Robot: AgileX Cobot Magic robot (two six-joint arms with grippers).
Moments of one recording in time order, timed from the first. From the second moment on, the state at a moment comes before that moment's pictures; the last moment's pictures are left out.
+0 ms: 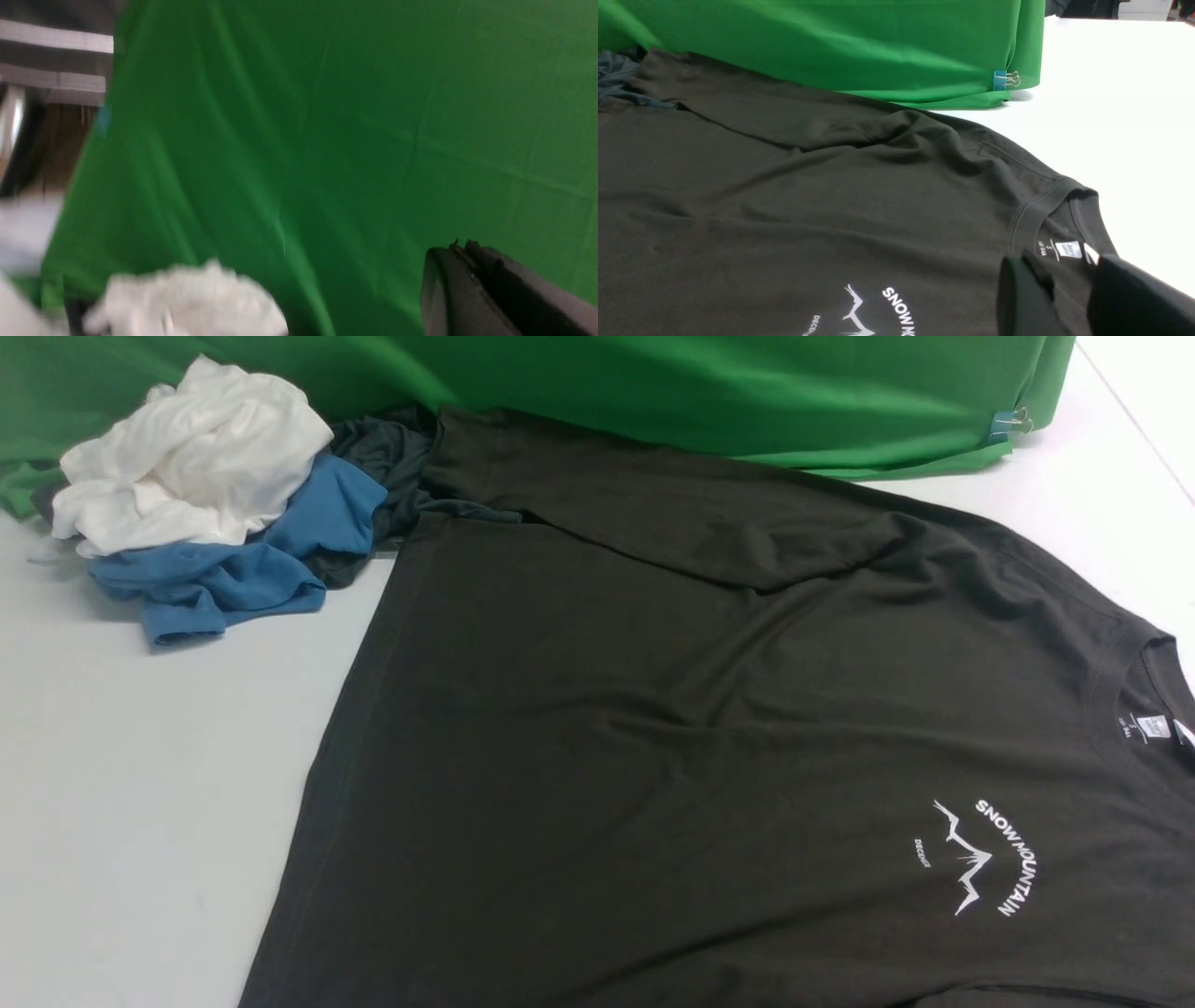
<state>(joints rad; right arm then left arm) 0.02 0.00 0.01 0.03 0.25 0.00 -0.01 0.00 0.01 -0.36 -0.37 0.06</state>
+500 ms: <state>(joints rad) 0.02 0.00 0.01 0.03 0.25 0.00 -0.01 0.30 -0.19 1.02 -0.35 -1.19</state>
